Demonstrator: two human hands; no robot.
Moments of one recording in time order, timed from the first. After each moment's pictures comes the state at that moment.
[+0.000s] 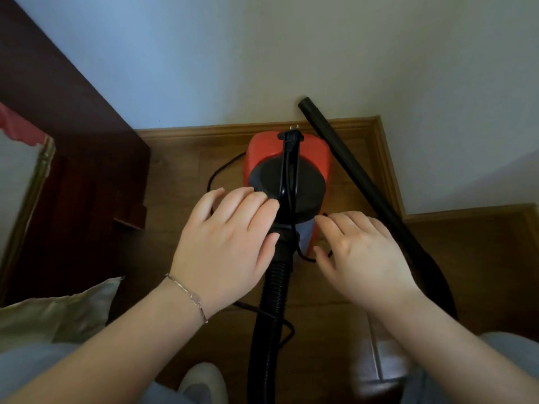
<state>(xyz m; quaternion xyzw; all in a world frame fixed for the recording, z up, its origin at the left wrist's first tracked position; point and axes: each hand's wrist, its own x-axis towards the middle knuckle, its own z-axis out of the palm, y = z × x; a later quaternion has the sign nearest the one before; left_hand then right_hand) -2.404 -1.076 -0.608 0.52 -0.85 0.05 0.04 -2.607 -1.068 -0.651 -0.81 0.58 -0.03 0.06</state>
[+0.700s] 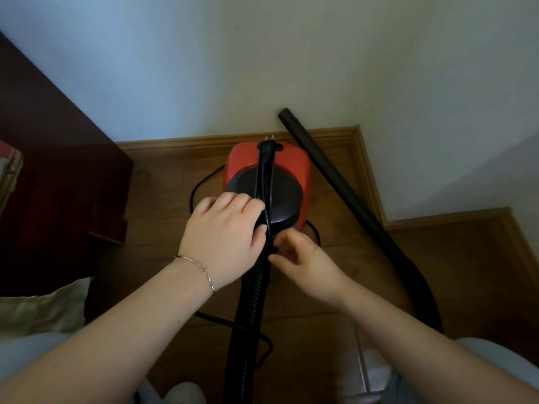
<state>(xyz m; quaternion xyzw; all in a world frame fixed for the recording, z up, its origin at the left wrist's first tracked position) -2.433 -1.108 -0.631 0.57 -0.82 -0.05 0.00 -2.598 -1.084 -0.704 -0.64 0.56 -0.16 0.50</state>
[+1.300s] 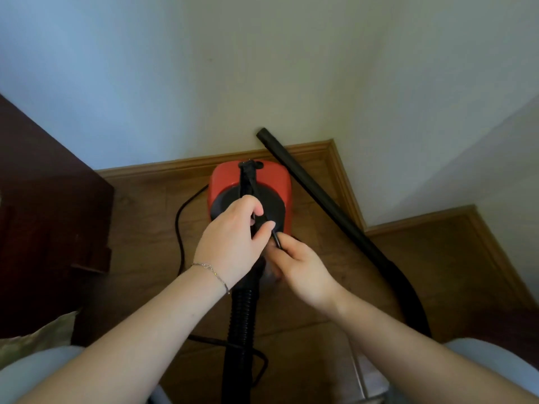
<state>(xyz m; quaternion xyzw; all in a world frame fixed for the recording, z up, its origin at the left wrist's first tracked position) -2.460 -1.123 -0.633 0.60 -0.75 -0.23 0.15 -2.592 -1.085 -0.672 -0.50 0.54 -0.33 0.59</state>
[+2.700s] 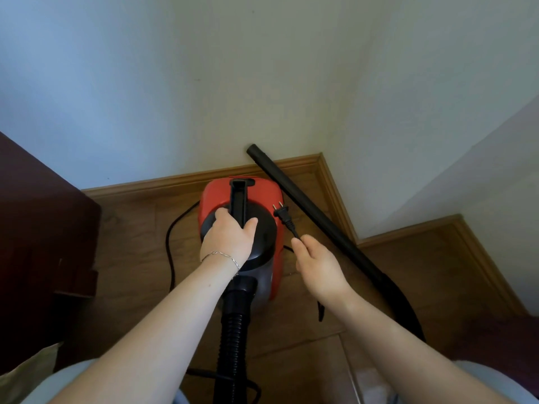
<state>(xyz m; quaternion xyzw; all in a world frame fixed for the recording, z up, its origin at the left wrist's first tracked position) -2.479 -1.169 -0.661 0.75 -0.54 -0.36 0.13 -2.620 -1.105 -0.681 -0.45 0.70 -0.30 0.46</state>
